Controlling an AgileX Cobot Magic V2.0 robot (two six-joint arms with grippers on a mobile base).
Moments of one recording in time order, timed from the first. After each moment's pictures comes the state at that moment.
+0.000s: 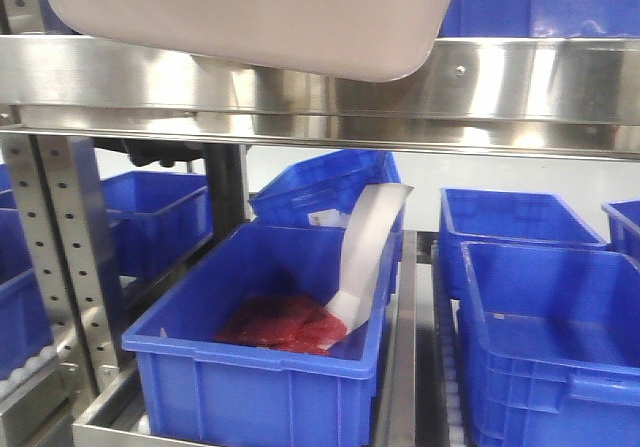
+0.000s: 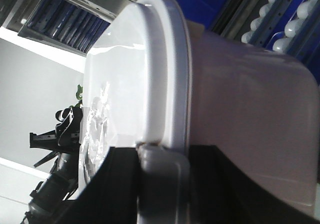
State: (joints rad) left arm 0.16 1.59 -1.30 -1.74 1.14 0.75; right arm -0.13 1.70 -1.30 1.69 1.19 -0.79
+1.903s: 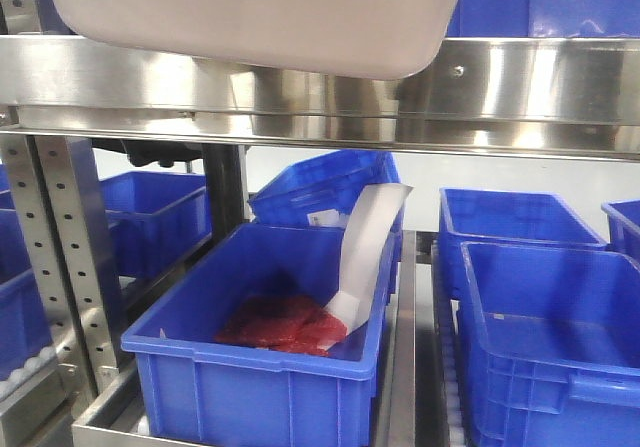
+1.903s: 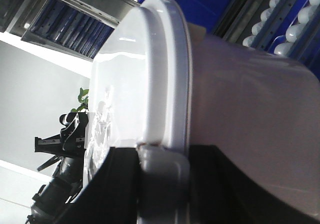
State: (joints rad) left arm 0.16 1.59 -1.30 -1.72 1.14 0.75; right arm -0.13 1.70 -1.30 1.70 1.19 -0.79
